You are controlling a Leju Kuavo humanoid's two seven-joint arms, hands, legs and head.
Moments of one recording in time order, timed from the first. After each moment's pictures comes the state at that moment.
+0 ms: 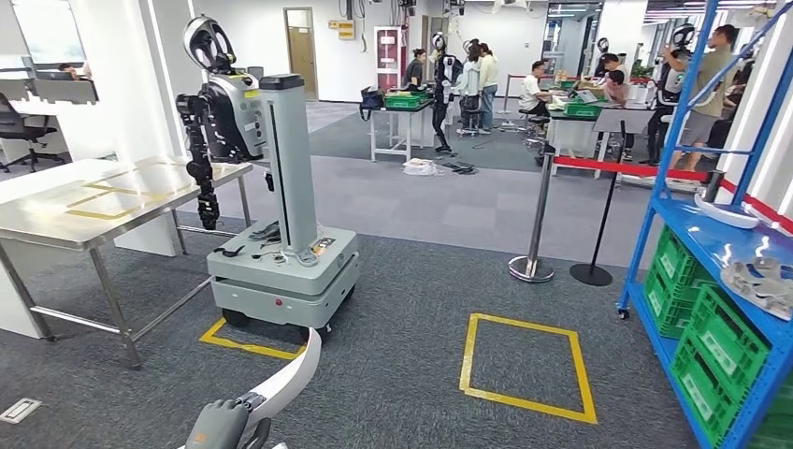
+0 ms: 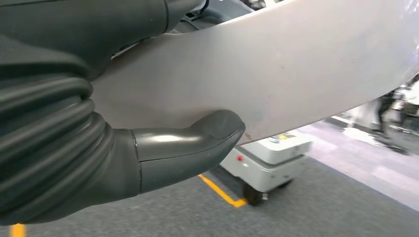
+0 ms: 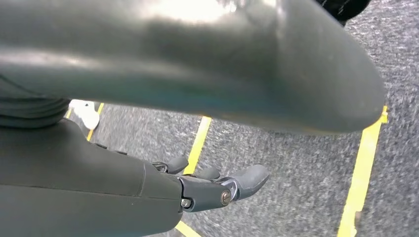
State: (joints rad) left arm -0.64 -0.03 -0.31 -0.62 -0.97 0.39 -0.49; right arm -0.05 0.10 -1.11 -0.21 1.05 0.47 -0.10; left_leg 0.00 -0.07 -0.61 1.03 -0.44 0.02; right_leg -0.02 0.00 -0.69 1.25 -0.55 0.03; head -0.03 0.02
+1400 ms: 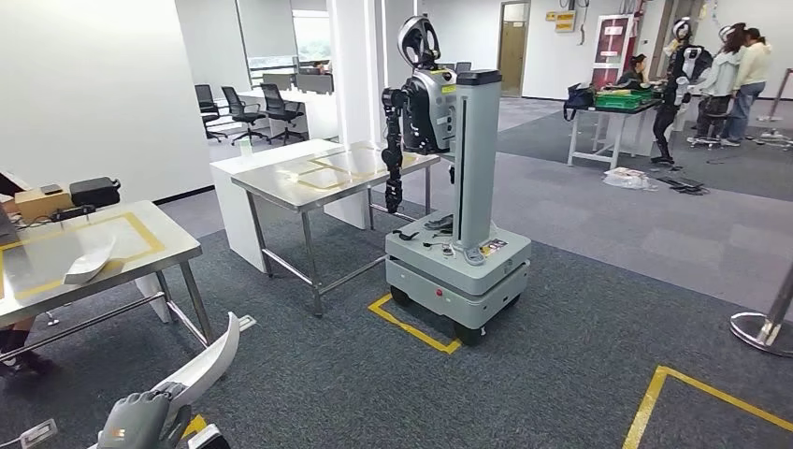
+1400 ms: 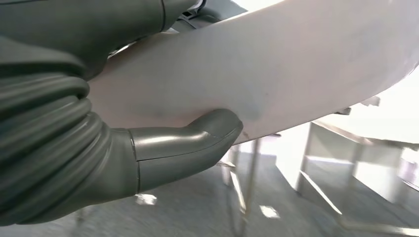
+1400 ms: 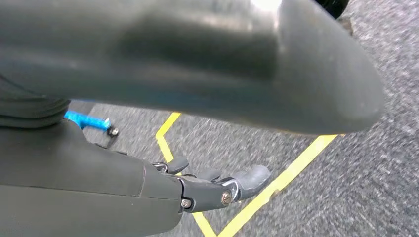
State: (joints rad) left arm -0.63 0.14 -0.16 -0.69 -1.06 0.39 -0.41; right arm -0.05 0.10 -1.11 -0.21 1.07 0.48 -0.09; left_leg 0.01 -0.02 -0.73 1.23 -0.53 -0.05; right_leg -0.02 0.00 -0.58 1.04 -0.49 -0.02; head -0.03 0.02
